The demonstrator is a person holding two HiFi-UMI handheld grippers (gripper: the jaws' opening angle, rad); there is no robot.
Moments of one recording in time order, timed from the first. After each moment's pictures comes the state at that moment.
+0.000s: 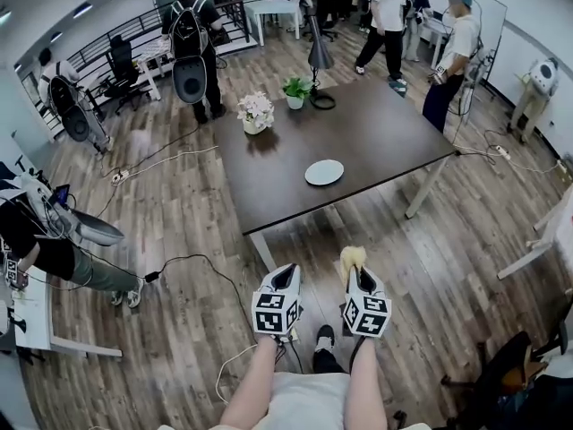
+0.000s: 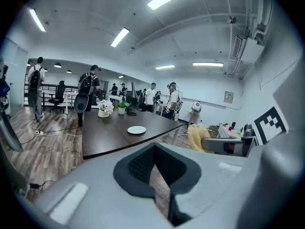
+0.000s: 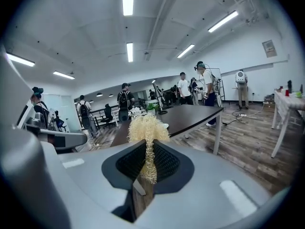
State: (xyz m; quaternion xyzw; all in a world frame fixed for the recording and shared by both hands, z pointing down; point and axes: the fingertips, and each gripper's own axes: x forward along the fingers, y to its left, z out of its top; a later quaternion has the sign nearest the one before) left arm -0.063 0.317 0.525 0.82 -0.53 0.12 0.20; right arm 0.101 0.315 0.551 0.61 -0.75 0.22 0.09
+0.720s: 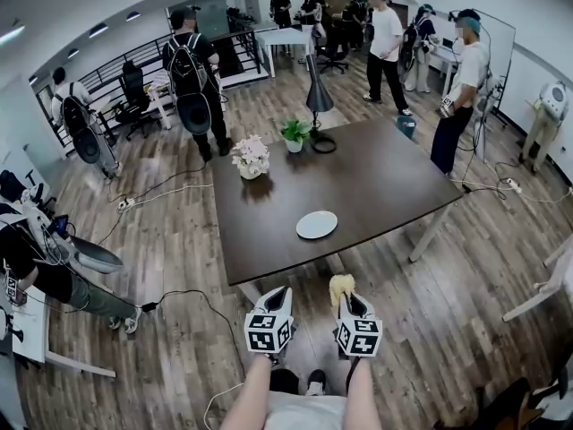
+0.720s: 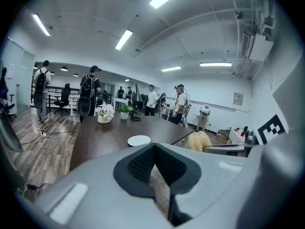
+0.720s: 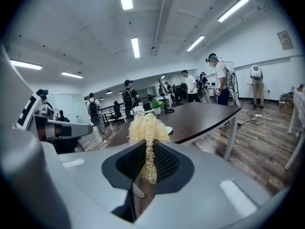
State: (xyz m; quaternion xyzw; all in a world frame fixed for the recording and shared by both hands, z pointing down) left arm -0.028 0.197 0.521 0.80 -0.56 0.11 0.19; right arm 0.131 0.194 0.564 0.55 -0.79 0.23 0.11
